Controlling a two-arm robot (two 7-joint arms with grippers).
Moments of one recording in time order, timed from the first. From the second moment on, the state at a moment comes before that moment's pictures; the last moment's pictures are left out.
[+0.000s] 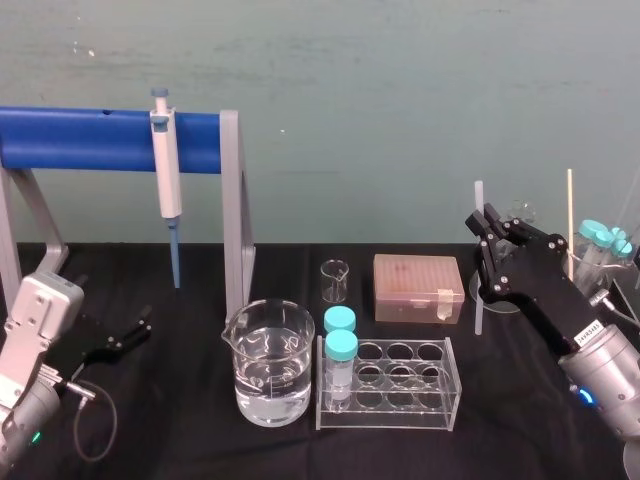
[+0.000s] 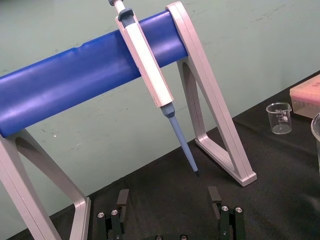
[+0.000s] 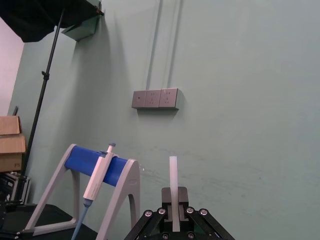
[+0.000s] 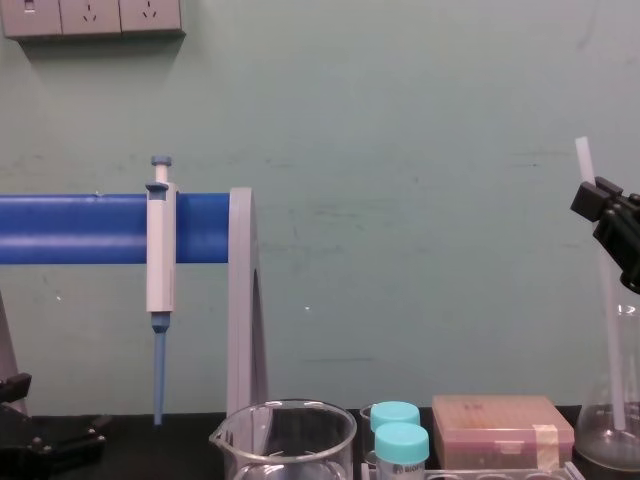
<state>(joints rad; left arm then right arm) -0.20 0.60 0.45 -1.41 -0.25 -0.12 0.03 0.17 0.35 -0.18 -1.41 0.42 -0.56 0.54</state>
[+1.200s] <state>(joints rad) -0.20 0.60 0.45 -1.41 -0.25 -0.12 0.03 0.17 0.35 -0.18 -1.41 0.42 -0.56 0.54</state>
